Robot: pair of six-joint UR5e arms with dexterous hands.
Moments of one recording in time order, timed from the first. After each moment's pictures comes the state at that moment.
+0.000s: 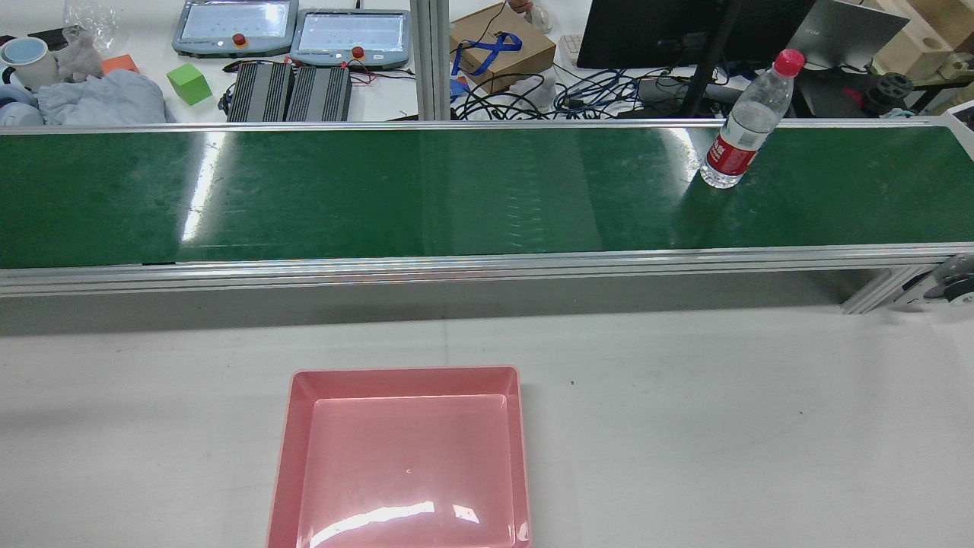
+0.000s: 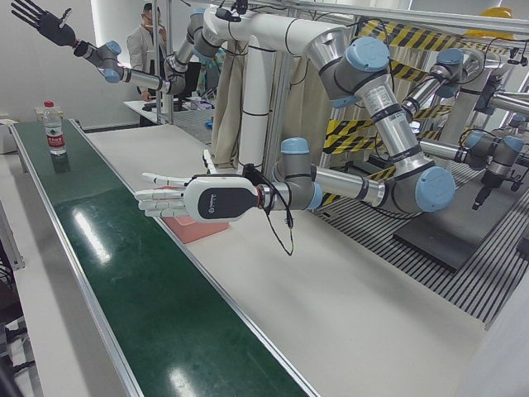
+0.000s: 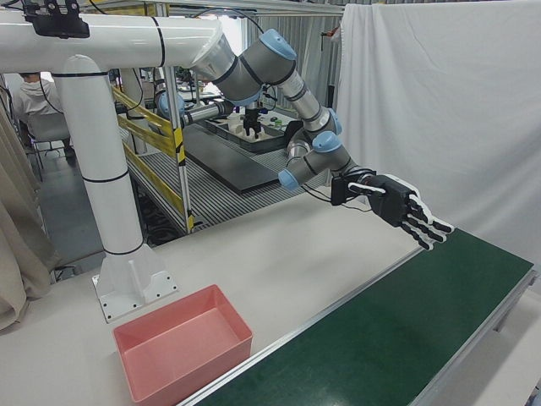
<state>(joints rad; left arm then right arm) -1.11 -1.52 -2.21 0.29 1.27 0.16 1.80 -1.53 1.70 -2.74 -1.44 -0.15</state>
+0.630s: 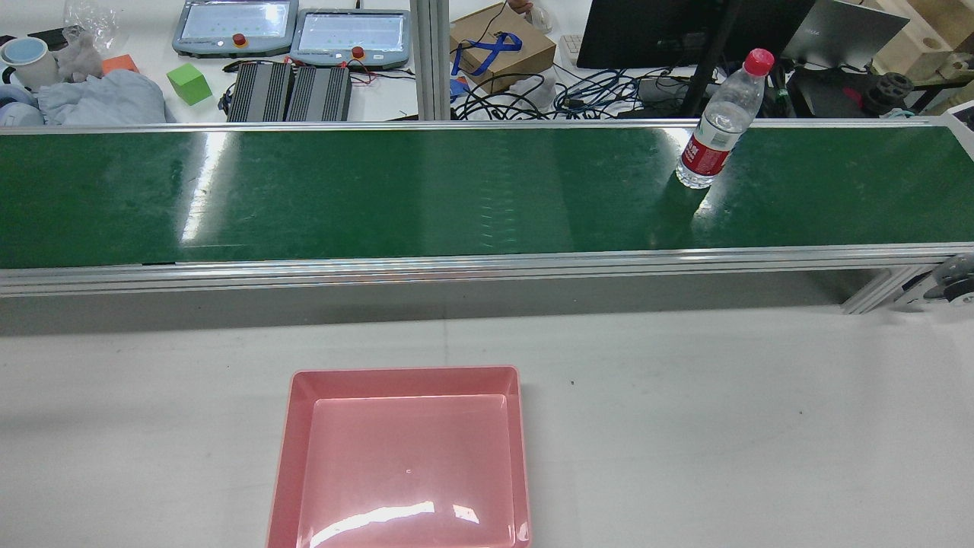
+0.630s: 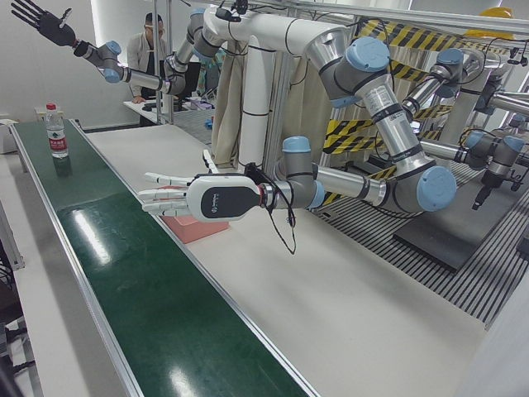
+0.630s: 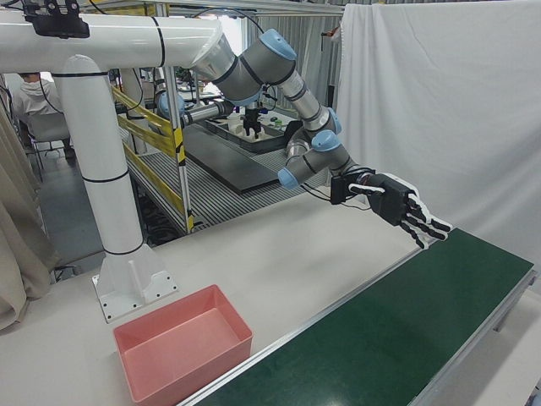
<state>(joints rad) -1.11 -1.51 -2.22 0.30 1.27 0.16 1.80 -1.53 1.70 -2.74 -1.44 -0.15</state>
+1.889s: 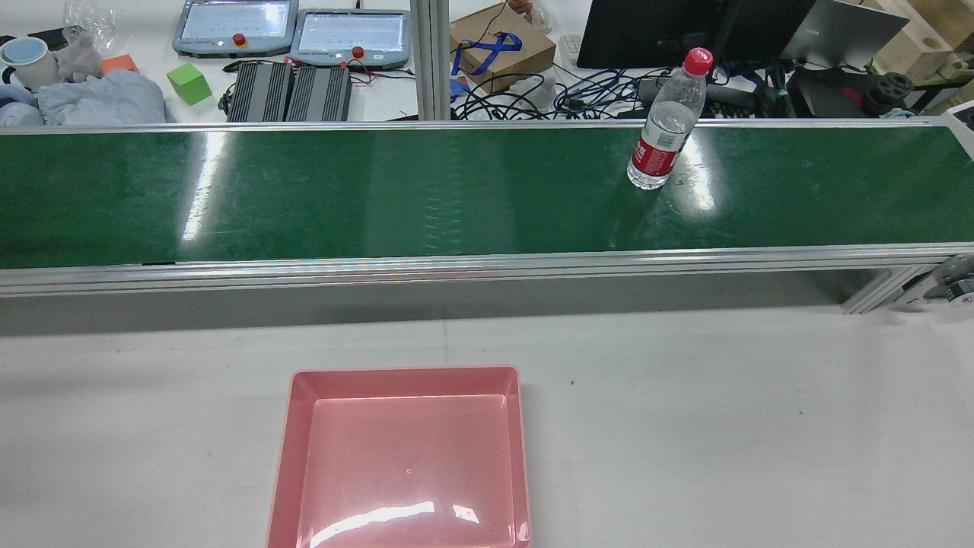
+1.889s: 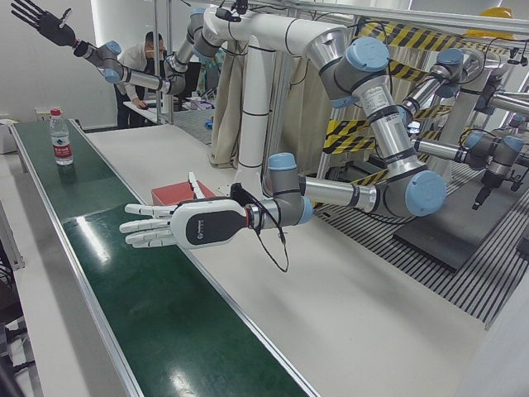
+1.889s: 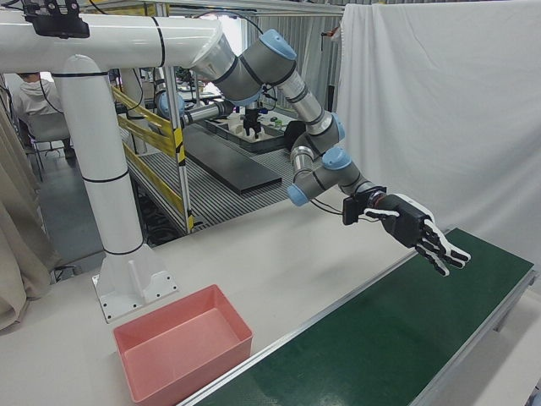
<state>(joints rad) -1.11 -1.60 -2.04 0.27 1.27 0.19 1.80 -1.53 1.70 -2.74 -1.44 -0.15</state>
